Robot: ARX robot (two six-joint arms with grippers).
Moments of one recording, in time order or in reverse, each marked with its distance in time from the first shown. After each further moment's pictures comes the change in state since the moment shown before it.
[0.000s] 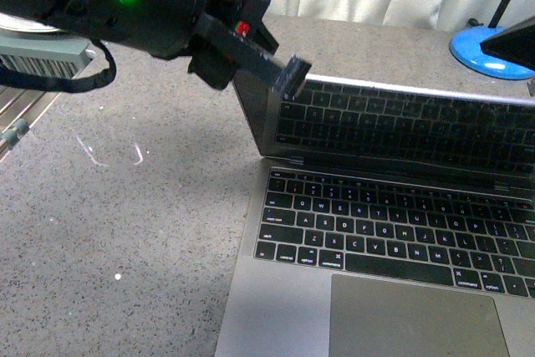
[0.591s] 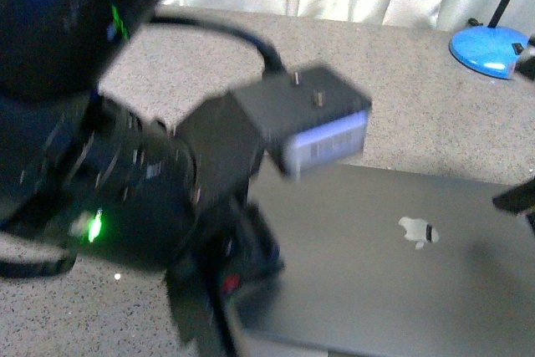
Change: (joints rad) left arm -0.124 -0.020 -0.098 -0.439 0.156 0.194; right arm 0.053 0.003 -0.123 -0.299 0.133 0.270
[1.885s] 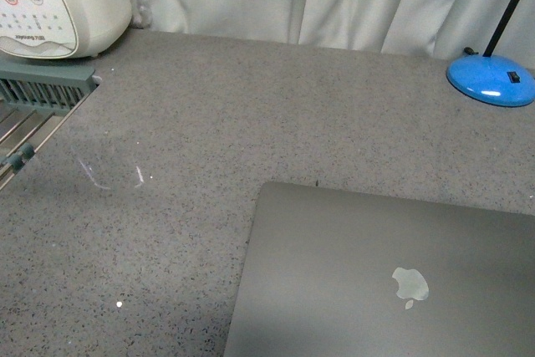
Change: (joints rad) left arm 0.407 -0.429 -0.238 0.596 -0.520 -0.487; right arm -0.071 -0.761 -0.362 0.340 0.529 0.143
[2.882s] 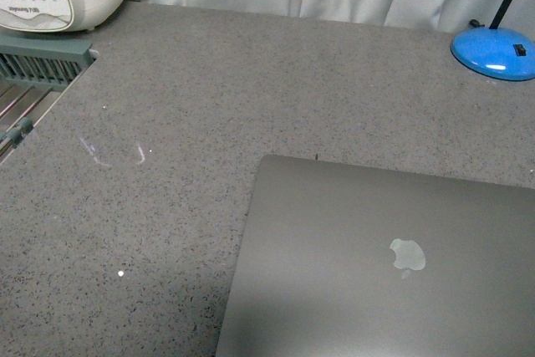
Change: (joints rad) left arm 0.169 -0.999 -0.523 -0.142 0.117 -0.021; right arm -0.068 -0.823 -0.303 -0.158 -0.288 0.101
